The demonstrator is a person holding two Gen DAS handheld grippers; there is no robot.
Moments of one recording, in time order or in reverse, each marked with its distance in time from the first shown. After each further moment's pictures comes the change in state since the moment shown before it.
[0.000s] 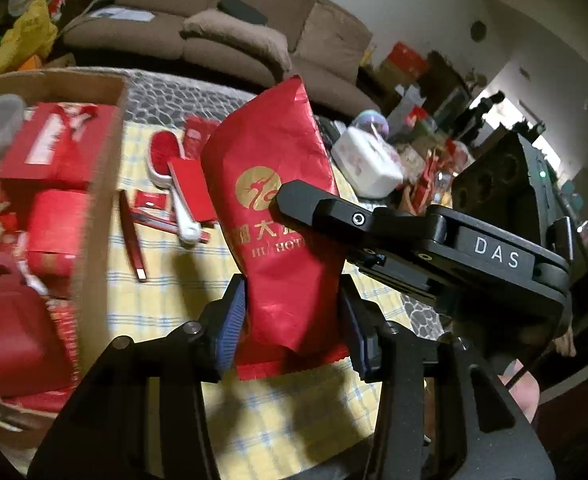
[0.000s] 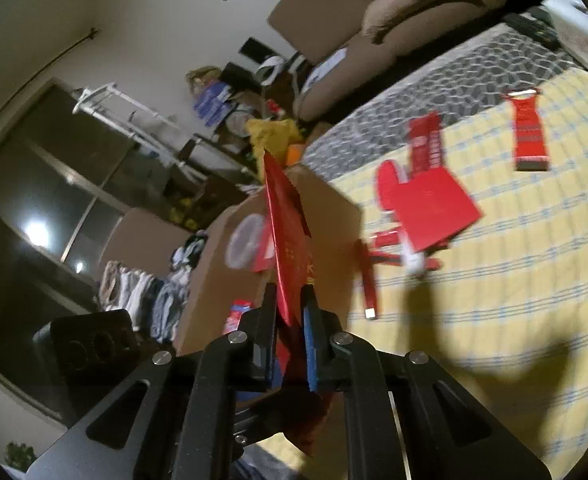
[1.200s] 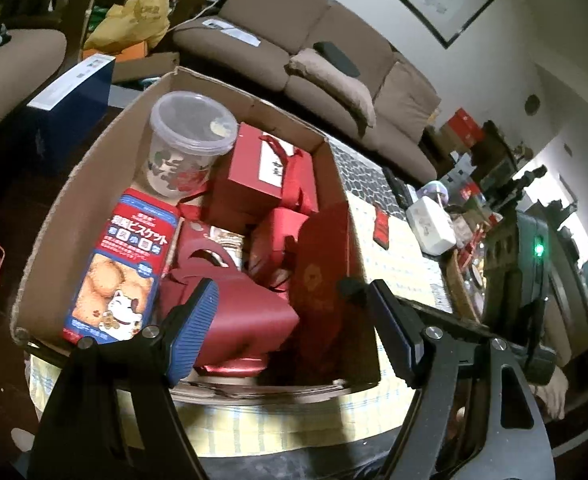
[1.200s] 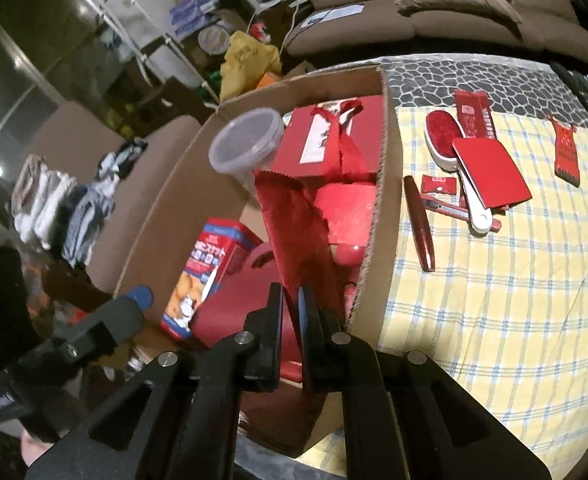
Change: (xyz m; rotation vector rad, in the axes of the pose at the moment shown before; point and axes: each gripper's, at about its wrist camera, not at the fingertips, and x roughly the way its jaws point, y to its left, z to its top) left arm -0.140 0.158 -0.016 -0.226 -0.127 0.124; right arm 0.134 0.098 -0.073 -0.242 0.219 -0.383
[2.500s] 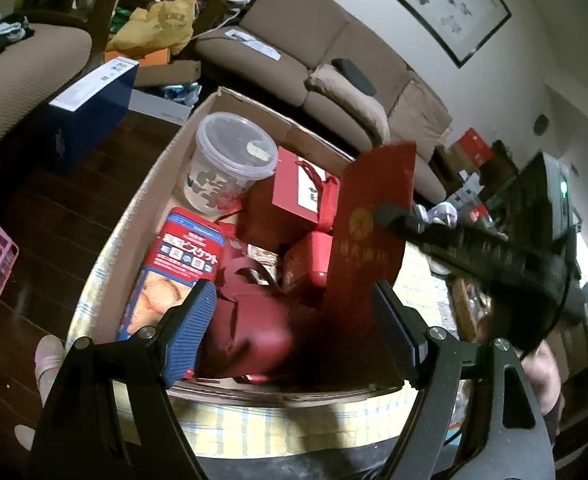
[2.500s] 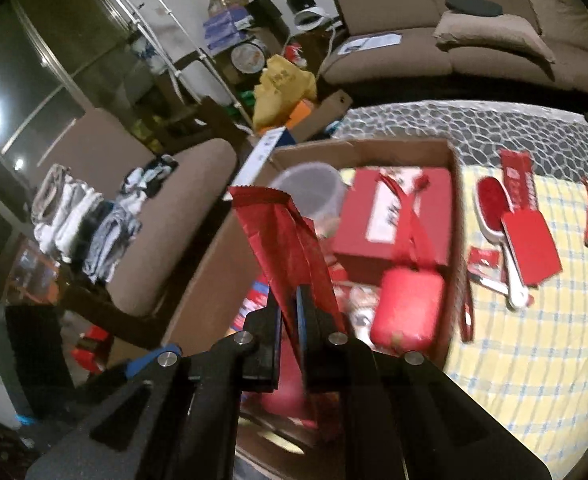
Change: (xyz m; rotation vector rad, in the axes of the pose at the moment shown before) left arm -0.026 0.037 0.014 -0.048 -0.045 0.024; right arm -0.002 0.053 0.070 -0.048 -0.090 0.113
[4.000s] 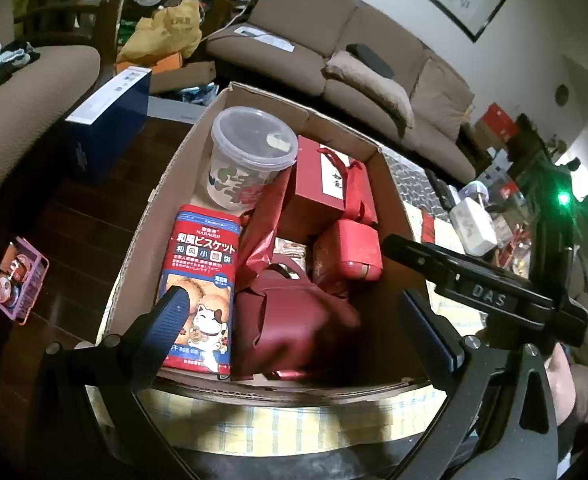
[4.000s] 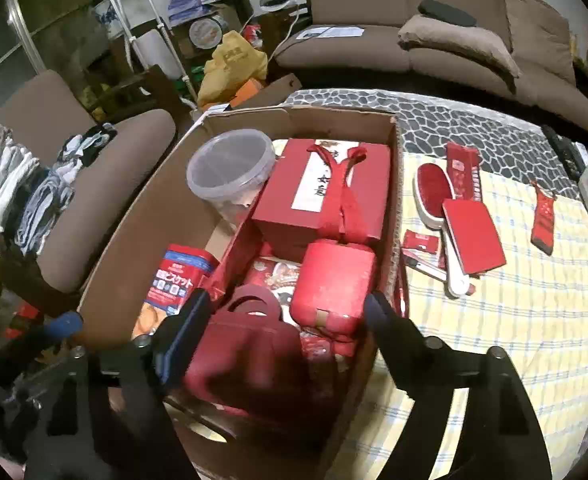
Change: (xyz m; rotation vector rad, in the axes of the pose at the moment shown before) left arm 0.014 -0.011 -0.006 0.081 0.033 0.131; right arm 0.006 -0.022 -0.038 -0.083 0.056 -0.297
